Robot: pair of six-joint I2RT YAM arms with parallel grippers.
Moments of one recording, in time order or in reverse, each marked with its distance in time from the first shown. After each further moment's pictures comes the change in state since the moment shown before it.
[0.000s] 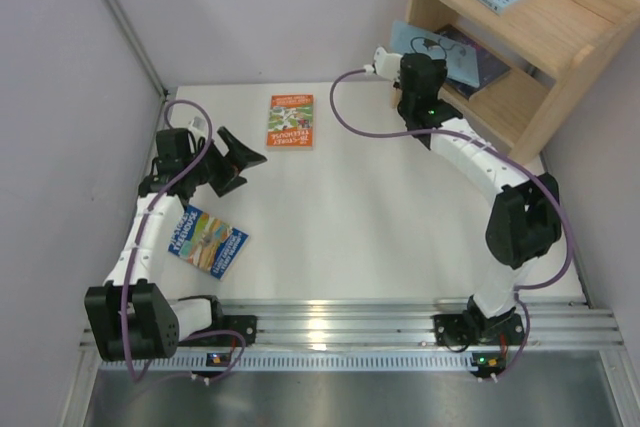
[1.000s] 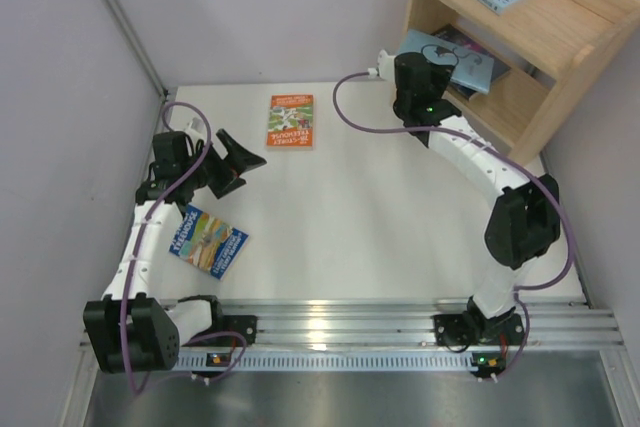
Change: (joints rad) left arm 0.000 -0.061 -0.018 -0.014 0.007 0.020; right arm 0.024 -0.003 0.039 -0.140 0.170 -0.022
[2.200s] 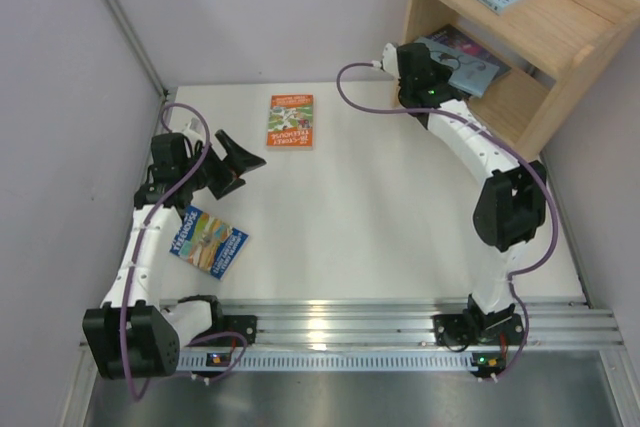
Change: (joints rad) left arm 0.000 -0.030 -0.008 -0.004 0.000 -0.001; right arm -0.074 0.140 0.180 -0.215 -0.122 0.194
